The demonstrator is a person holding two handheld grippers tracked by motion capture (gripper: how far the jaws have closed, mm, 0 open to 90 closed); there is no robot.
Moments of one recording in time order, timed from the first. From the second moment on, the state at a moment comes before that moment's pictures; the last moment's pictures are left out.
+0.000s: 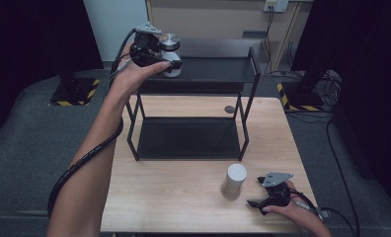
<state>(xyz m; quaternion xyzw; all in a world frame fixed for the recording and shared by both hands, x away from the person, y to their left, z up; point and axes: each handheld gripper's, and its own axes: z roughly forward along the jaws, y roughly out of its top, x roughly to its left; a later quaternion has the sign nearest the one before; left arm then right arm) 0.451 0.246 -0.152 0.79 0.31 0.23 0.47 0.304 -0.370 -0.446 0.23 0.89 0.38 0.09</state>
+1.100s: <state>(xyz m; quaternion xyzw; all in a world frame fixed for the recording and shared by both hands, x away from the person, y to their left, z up) 0.430 0.275 -0.126 0.81 0.27 0.24 0.47 0.304 -0.370 -0.446 0.23 0.89 0.38 0.09</state>
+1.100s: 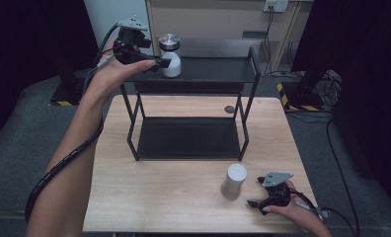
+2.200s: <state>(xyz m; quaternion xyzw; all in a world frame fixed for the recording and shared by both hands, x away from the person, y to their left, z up) 0.359 0.275 -0.222 0.87 0.10 0.15 0.46 0.304 -0.370 -0.447 0.23 0.89 0.38 0.09</state>
